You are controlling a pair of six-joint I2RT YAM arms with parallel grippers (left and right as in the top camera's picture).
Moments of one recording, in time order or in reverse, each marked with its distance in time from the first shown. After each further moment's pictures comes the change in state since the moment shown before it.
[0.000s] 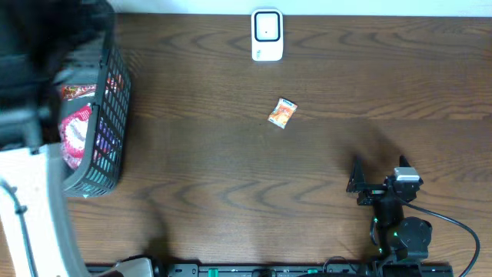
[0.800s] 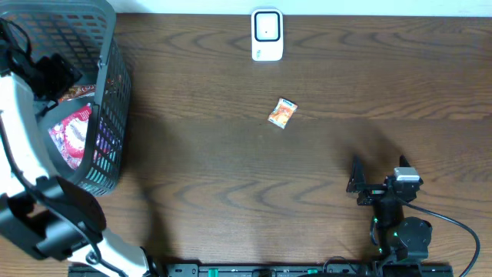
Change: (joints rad) left arm 0.241 0.434 -0.027 -0.399 -0.055 -0.026; right arm 0.000 0.000 0.000 0.000 0.000 0.000
